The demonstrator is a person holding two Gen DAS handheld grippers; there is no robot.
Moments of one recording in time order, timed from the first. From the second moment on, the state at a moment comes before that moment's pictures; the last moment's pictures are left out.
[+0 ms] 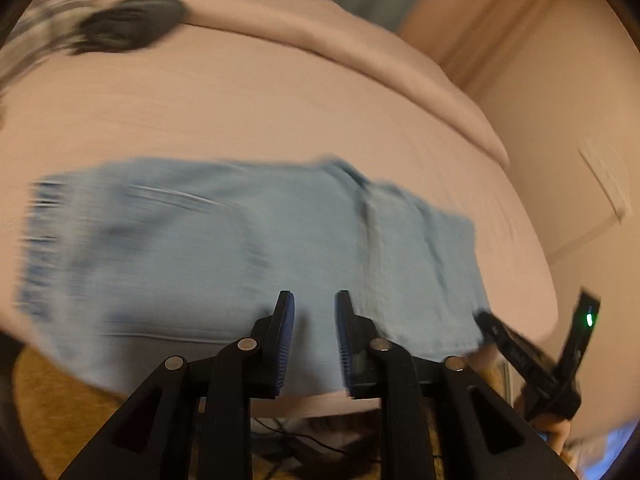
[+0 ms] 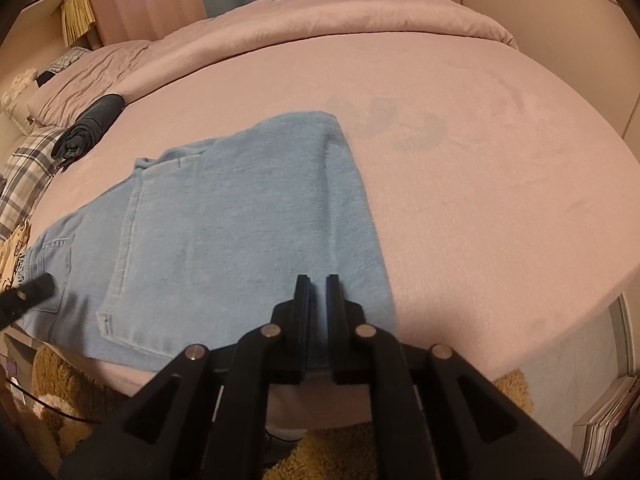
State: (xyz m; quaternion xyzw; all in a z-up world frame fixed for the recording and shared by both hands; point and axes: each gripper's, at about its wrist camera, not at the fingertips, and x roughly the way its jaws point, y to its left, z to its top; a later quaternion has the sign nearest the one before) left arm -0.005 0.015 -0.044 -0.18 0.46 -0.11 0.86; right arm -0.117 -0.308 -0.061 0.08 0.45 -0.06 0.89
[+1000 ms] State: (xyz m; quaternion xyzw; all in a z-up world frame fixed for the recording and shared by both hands) left arm -0.006 0.124 -0.095 -0.29 0.46 0.06 0.84; right arm -0.097 -0.221 -0.066 0.06 0.46 0.03 0.89
